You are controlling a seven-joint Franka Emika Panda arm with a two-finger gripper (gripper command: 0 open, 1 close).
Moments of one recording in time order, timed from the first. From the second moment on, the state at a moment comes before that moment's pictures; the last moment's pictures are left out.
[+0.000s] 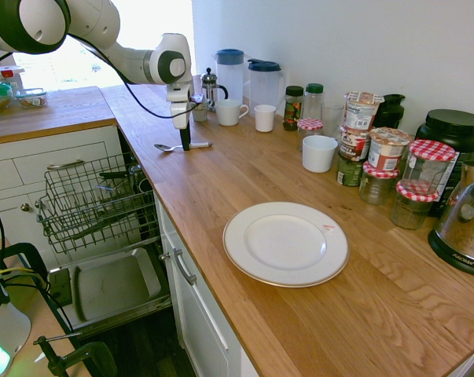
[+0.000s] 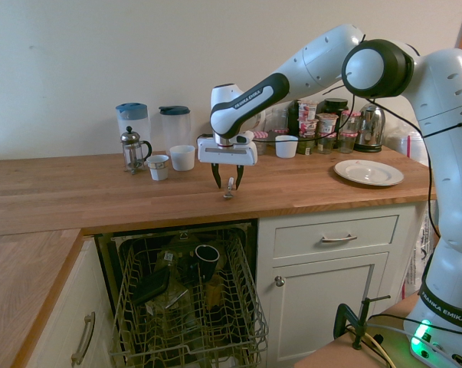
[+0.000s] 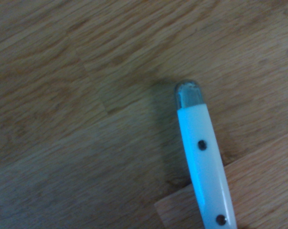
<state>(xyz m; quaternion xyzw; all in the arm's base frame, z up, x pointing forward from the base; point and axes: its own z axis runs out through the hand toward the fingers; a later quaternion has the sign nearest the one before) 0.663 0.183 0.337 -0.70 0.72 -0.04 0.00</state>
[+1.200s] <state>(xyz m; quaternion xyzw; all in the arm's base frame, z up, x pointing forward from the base) 0.621 0.193 0.458 -0.70 0.71 -0.05 0.02</state>
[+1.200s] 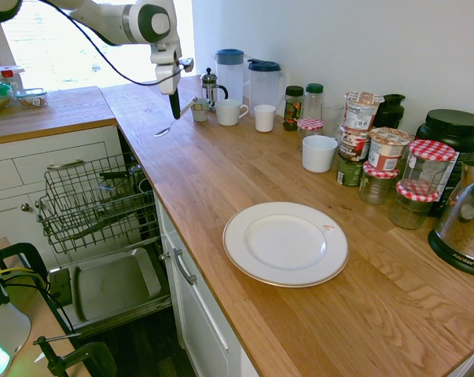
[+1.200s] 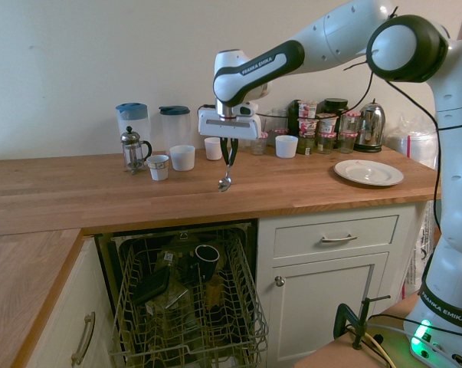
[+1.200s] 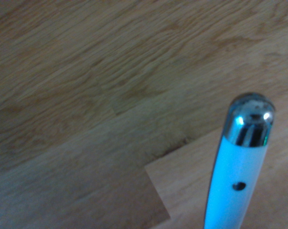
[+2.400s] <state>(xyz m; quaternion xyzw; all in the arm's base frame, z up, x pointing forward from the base) 0.387 0.353 0.340 -0.77 0.63 0.00 -0.02</state>
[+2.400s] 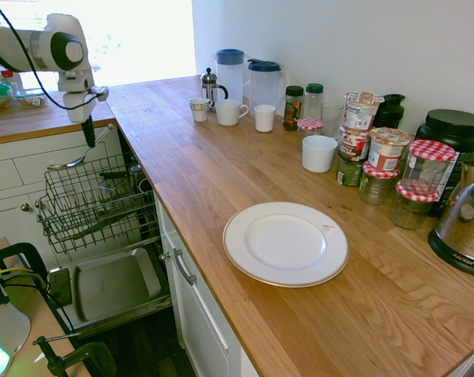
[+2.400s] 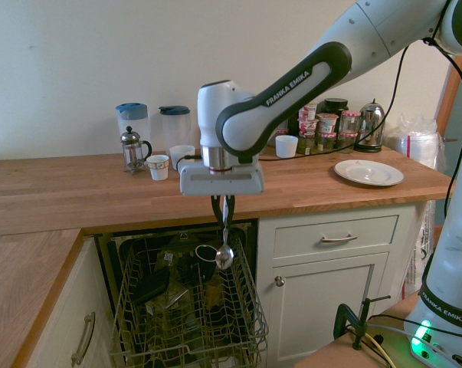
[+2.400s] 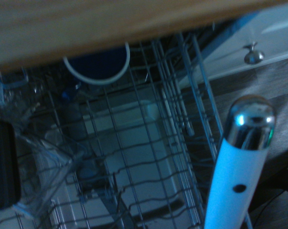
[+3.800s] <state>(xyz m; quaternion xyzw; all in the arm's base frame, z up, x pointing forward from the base) 0.422 0.381 0.105 -0.75 0.65 0.02 -0.10</state>
